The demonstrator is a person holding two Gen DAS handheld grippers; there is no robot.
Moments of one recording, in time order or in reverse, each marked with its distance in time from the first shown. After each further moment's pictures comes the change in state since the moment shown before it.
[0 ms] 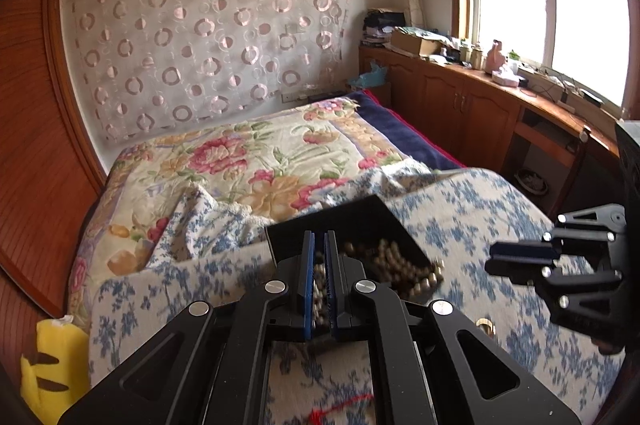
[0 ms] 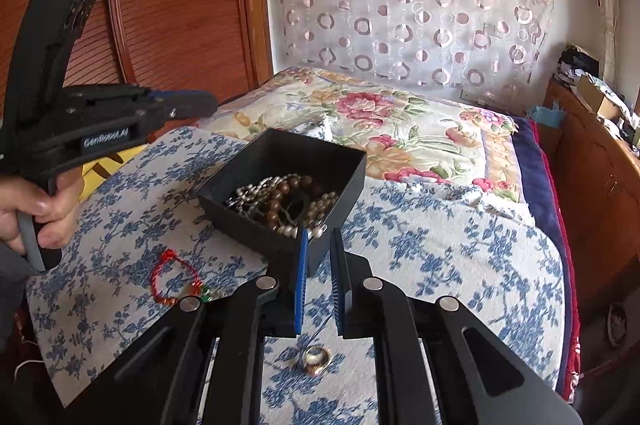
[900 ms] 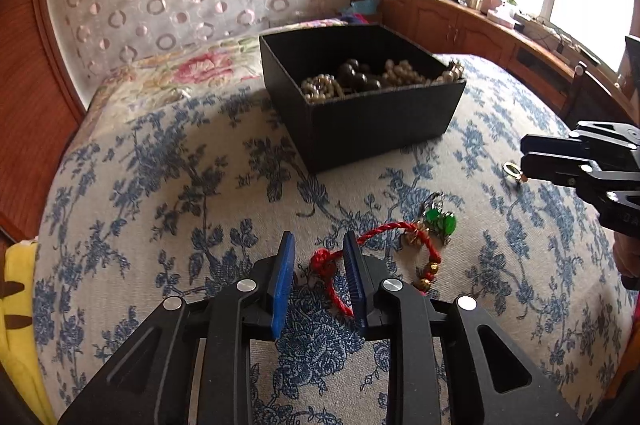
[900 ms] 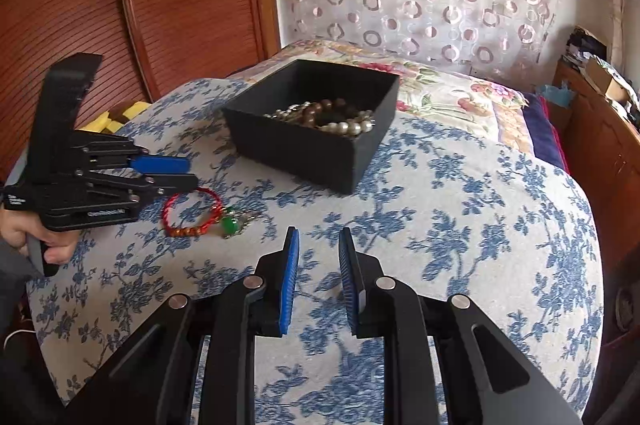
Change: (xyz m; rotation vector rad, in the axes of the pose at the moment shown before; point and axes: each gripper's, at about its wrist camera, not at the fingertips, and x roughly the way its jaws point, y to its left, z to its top) left arm 0.027 0.014 -0.119 -0.027 0.242 -0.072; right arm 0.014 0.030 -0.055 -0.008 0.072 0.021
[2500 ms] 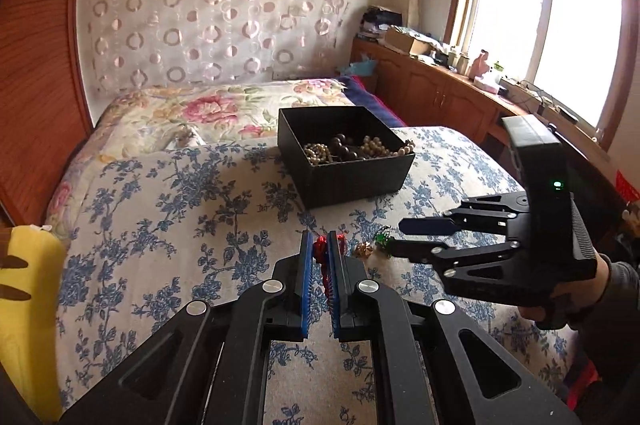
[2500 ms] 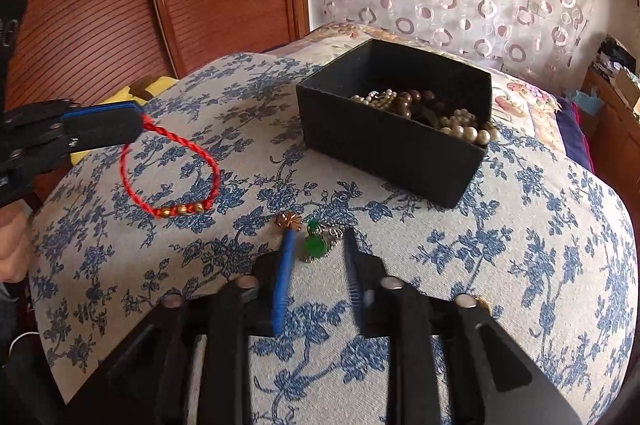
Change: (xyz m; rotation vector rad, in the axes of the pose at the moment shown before) left arm -0.096 0.006 -0.021 -0.102 -0.221 -0.056; right arm 0.046 0.055 0.015 -0.061 0.081 0.051
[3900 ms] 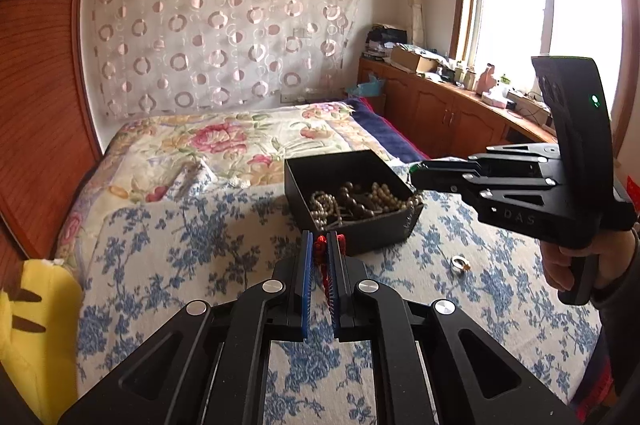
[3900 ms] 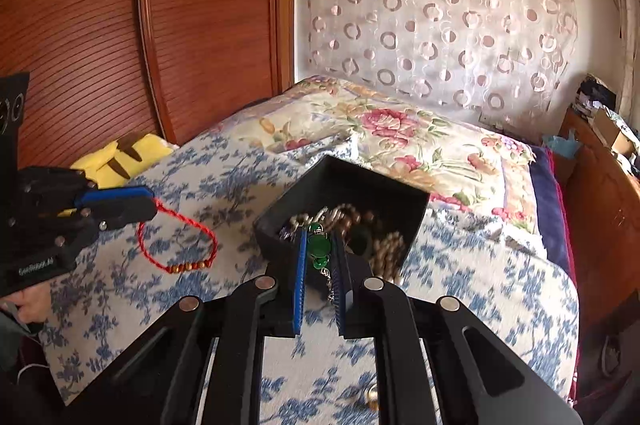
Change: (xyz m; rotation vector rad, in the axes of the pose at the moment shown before) left arm 0.005 -0.005 0.042 0.031 -0.076 0.049; right arm -0.060 -0.029 0.078 -0.031 -0.184 -0.077
